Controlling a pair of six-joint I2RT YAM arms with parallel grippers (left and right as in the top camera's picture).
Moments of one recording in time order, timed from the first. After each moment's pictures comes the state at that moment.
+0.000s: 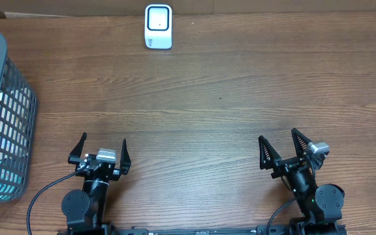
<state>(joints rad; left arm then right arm) 0.12 0.02 0.01 -0.06 0.18 0.32 0.08 0.01 0.02 -0.02 -0.22 0.31</state>
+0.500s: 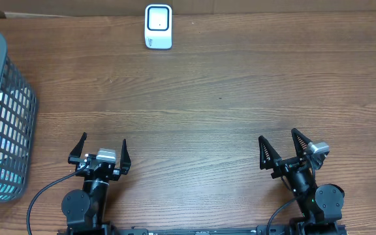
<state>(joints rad) 0.12 0.02 0.01 -0.06 0.18 0.32 0.08 0.01 0.02 -0.02 -0.22 0.31</state>
